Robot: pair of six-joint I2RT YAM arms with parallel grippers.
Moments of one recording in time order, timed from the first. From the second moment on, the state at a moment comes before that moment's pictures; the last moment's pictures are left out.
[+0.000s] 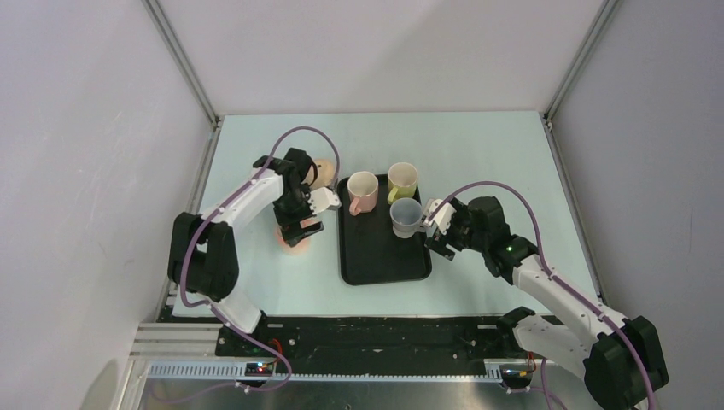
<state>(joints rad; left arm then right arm) -0.33 1.64 1.24 -1.10 0.02 0.89 0.48 0.98 0.57 -0.19 -0.26 -0.64</state>
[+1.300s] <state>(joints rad) -0.26 1.71 1.25 -1.08 0.11 0.63 0.47 0.96 0.57 -0.19 -0.27 -0.64</state>
